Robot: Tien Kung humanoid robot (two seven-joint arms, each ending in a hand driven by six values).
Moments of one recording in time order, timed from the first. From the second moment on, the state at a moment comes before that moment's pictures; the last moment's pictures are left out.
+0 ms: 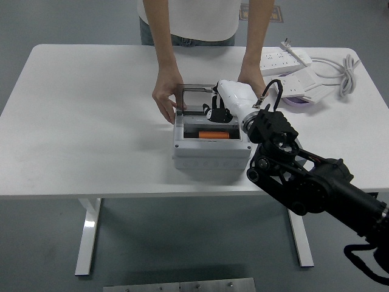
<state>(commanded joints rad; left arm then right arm) -0.16 0.22 -1.64 -0.29 1.81 0.02 0.45 0.70 -0.16 0.72 1.22 -1.99 -0.11 -0.51</state>
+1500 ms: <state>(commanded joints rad) -0.18 0.21 -1.67 -0.29 1.86 0.00 0.44 0.87 -0.09 0.67 0.91 -1.81 -0.30 -0.33</state>
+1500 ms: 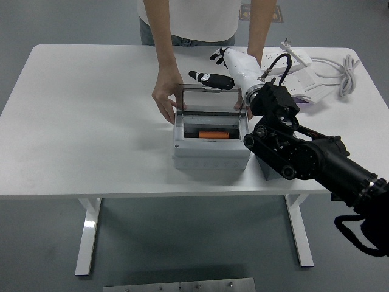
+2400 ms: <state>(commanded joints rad) -0.18 0.22 -1.65 -0.28 1.83 0.01 0.44 0.83 -0.17 0.56 1.05 -1.81 -0.27 -0.37</state>
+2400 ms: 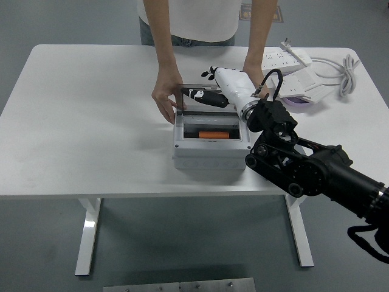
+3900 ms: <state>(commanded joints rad) -0.18 0.22 -1.63 -0.28 1.78 0.03 0.43 0.77 -0.28 0.53 1.28 -1.85 -0.16 -0.45</state>
